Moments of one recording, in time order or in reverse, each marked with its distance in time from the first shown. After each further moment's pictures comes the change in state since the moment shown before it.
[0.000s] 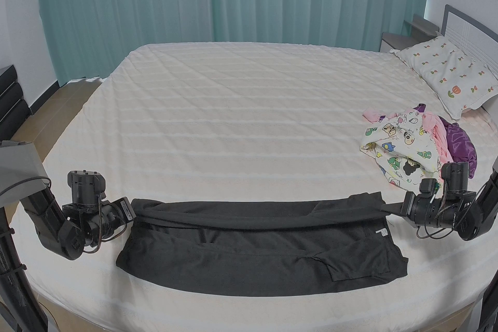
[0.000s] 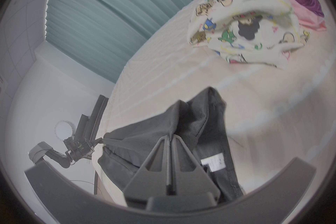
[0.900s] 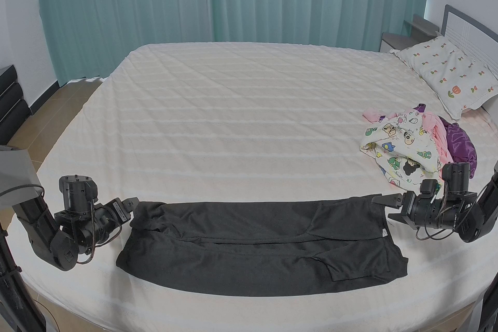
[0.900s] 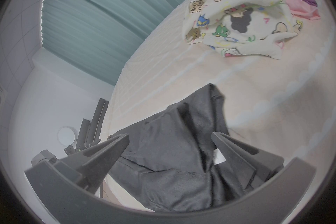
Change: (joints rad) left arm -0.013 -0.050 0.115 -0.115 0.019 -0.086; right arm 0.020 -0.018 0.023 -0.009 -0.004 0.062
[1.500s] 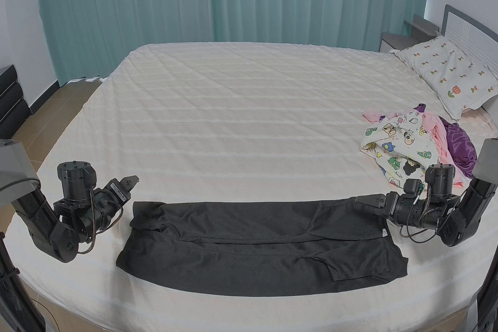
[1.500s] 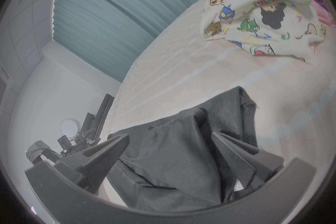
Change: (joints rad) left arm -0.011 -0.030 -0.076 -0.005 -0.014 -0.183; right arm 0.071 0.150 -0.050 -0.183 -0.011 0.005
